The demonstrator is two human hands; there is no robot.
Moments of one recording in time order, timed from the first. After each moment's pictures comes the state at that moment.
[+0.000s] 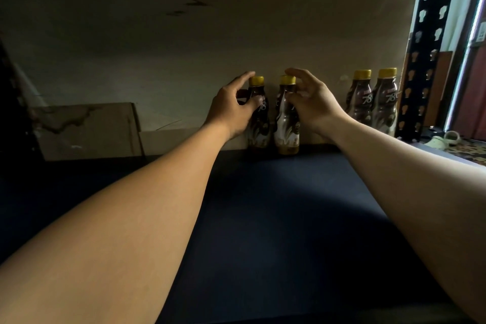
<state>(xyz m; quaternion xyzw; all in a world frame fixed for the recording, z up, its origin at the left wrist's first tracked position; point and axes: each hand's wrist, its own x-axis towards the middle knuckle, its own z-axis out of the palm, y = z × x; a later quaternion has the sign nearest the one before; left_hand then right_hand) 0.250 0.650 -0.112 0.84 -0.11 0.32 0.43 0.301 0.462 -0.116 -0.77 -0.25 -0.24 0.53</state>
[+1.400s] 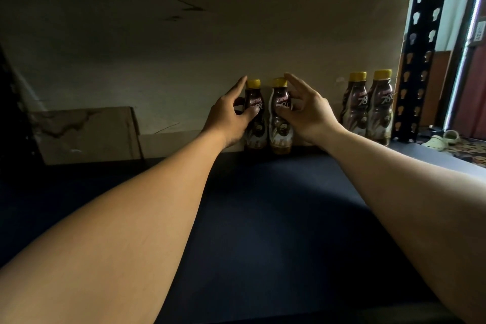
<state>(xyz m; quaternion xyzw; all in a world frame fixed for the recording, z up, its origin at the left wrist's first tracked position) 0.248 0.650 -0.119 0.86 -0.10 0.29 0.41 0.297 0.457 -0.131 -0.80 -0.27 -0.27 0.47</state>
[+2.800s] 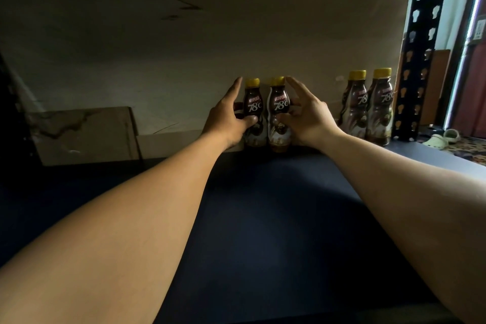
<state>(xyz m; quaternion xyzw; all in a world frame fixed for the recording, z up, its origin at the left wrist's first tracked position) 0.253 0.650 -0.126 0.87 -0.06 0.29 0.39 0.311 0.458 -0.142 -0.80 -0.26 -0.26 0.48</state>
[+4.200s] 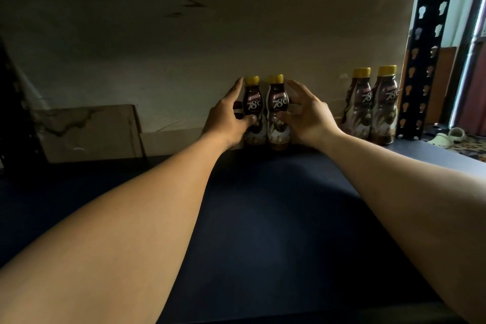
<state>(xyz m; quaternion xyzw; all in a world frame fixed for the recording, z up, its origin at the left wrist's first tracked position) 0.252 0.655 -0.130 0.88 -0.05 0.30 0.36 0.304 0.465 -0.144 -0.78 -0.26 -0.24 0.51</state>
